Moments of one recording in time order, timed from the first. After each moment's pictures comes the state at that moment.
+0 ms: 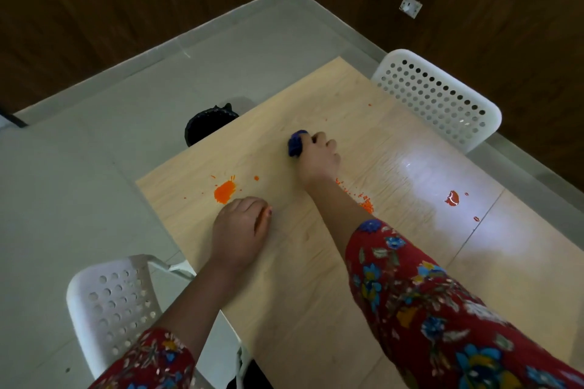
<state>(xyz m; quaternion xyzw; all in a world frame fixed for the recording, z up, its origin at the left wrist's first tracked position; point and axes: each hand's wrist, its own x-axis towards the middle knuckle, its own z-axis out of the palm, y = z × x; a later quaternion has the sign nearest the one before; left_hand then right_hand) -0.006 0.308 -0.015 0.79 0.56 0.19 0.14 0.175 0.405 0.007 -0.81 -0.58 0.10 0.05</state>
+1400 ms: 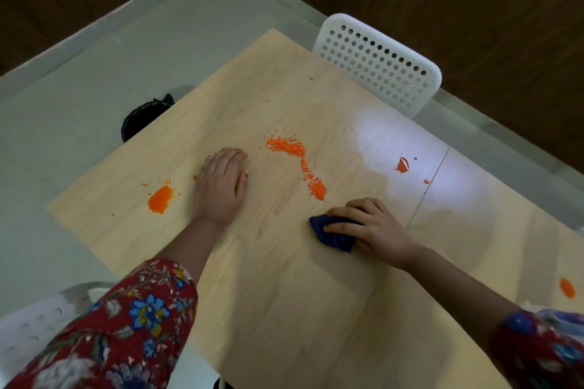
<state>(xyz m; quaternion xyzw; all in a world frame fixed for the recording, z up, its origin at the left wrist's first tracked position) 0.064 0.373 -0.036 0.85 0.48 0.17 0.12 0.350 0.200 -0.004 -0.53 -0.85 0.06 0.07</state>
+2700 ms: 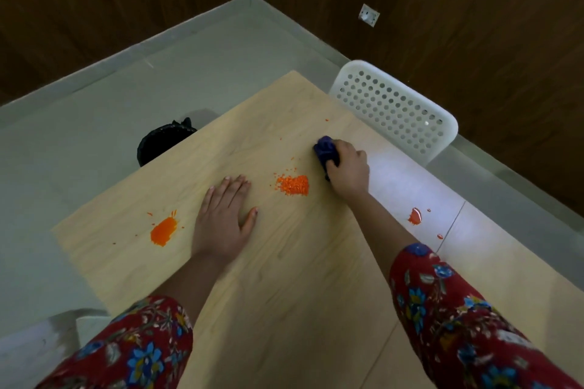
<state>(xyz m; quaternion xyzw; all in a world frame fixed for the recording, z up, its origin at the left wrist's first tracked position) 0.066 0.376 -0.037 0.83 0.55 0.09 0.10 0.340 0.405 -0.007 -0.81 -0.53 0.14 0.19</state>
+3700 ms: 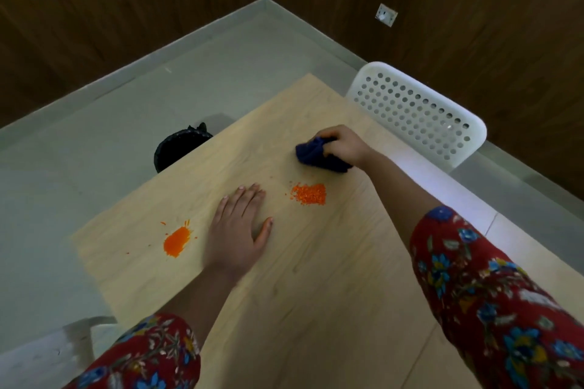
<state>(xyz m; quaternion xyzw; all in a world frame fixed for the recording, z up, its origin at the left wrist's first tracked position) 0.066 0.377 -0.038 0.82 0.55 0.10 0.12 0.339 0.485 0.019 -0.67 -0.58 0.42 0.22</state>
